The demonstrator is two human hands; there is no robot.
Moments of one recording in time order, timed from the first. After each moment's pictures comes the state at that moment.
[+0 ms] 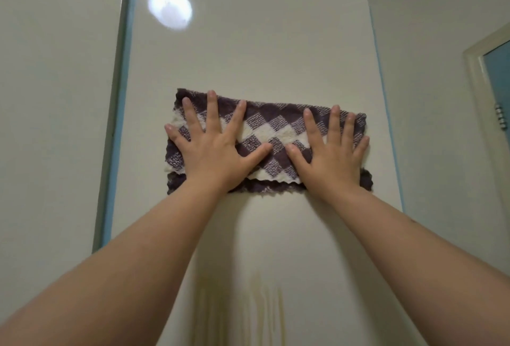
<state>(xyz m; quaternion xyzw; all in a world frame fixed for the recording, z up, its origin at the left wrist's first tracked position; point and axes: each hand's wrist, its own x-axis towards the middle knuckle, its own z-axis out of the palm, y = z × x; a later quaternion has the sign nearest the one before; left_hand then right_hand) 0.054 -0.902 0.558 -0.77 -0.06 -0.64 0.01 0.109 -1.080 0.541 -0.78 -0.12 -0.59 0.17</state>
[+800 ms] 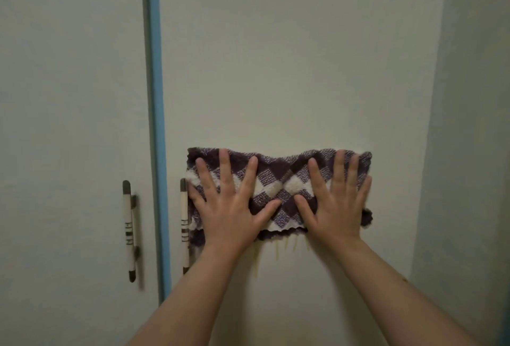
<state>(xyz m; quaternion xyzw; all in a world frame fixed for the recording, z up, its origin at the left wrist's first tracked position) 0.024 -0.870 0.303 -0.81 -0.08 -0.58 0.02 0.083 -1.044 0.301 -0.79 -0.17 -0.57 0.13</state>
